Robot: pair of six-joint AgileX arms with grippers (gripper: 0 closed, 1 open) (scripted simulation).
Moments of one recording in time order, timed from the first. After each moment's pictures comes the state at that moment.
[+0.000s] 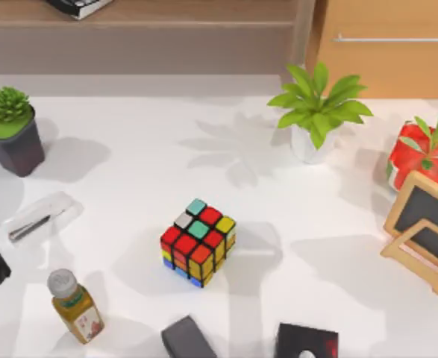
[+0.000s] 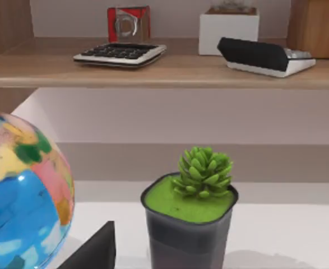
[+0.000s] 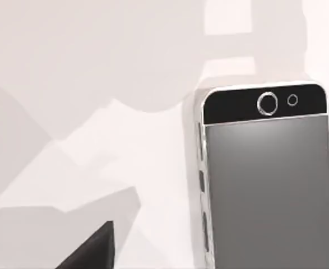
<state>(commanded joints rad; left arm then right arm) 0.00 0.00 0.00 0.00 0.00 0.00 -0.49 1.37 0.89 -0.67 0.00 -0.61</state>
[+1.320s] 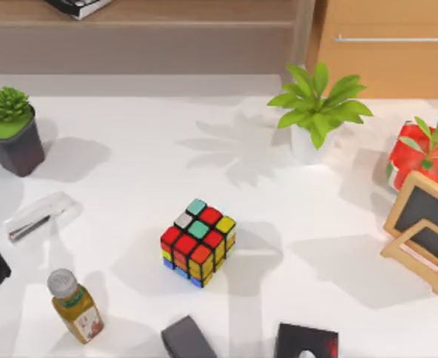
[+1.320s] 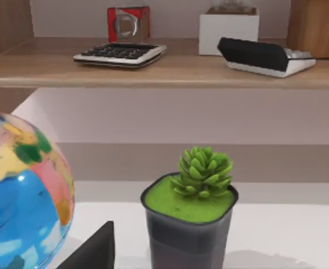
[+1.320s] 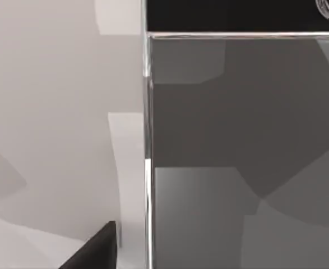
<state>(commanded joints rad) 0.00 0.00 0.00 0.00 0.00 0.00 -0.66 1.94 1.12 -0.75 0.00 -0.83</state>
